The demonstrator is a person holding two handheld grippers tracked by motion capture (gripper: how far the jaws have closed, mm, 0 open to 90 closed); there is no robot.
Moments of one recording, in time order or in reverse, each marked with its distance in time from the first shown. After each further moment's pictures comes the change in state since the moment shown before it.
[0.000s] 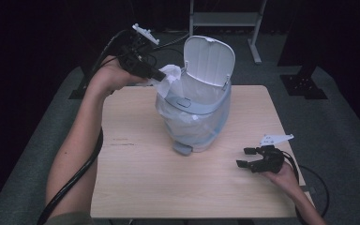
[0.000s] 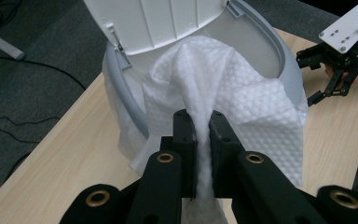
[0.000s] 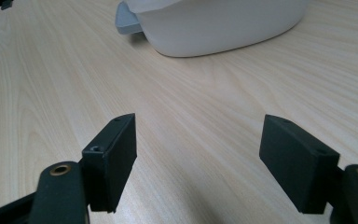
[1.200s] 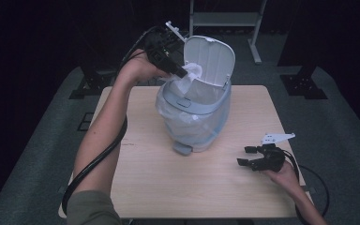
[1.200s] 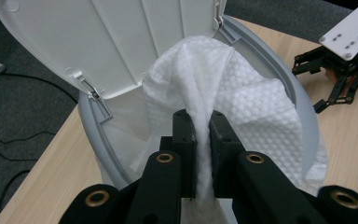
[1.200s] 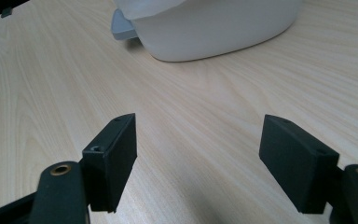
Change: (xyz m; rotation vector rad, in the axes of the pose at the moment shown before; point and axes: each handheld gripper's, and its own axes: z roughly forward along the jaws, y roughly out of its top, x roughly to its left) left arm 0.003 0.042 0.053 0.031 -0.050 0.066; right arm -0.005 0.001 -0.001 -0.017 0.002 0.017
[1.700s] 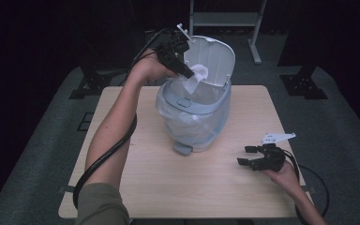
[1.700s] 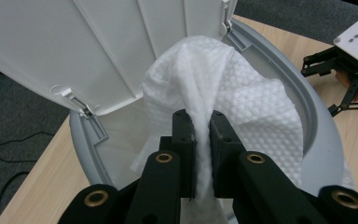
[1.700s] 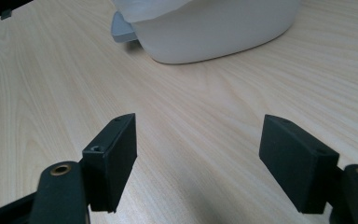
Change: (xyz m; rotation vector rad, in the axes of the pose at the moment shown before) left arm 0.005 0.012 0.025 0.024 -0.010 0.007; right arm 0.001 0.001 -0.001 -0.005 -0.005 -0.001
